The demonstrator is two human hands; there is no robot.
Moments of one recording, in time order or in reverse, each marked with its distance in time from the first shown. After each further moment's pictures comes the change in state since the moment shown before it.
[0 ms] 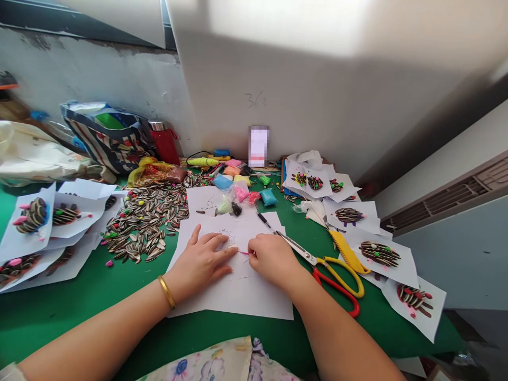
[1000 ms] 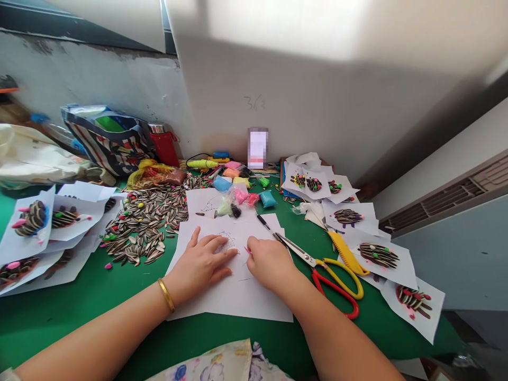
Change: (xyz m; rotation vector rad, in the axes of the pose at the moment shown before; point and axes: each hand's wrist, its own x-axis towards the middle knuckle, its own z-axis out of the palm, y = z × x) left_hand 0.001 -0.001 0.000 0.007 -0.056 -0.010; right_hand -0.002 -0.009 0.000 -0.078 -0.057 0.114
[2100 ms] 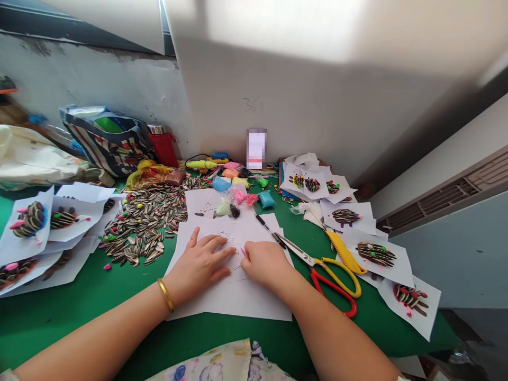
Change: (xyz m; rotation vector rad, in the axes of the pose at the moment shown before) left_hand 0.000 0.001 0.001 -0.034 0.048 0.002; right_hand 0.007 -0.005 0.004 0.042 -0.101 0.054
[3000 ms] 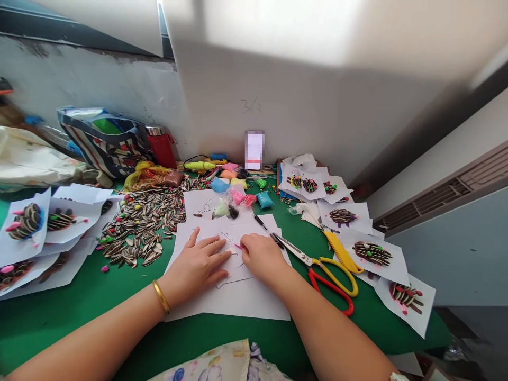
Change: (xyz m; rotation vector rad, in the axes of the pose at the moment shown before) left_hand -0.001 -0.003 -0.004 -0.002 -0.006 0.066; right_hand 0.011 0.008 0.010 0.088 0.174 -0.130
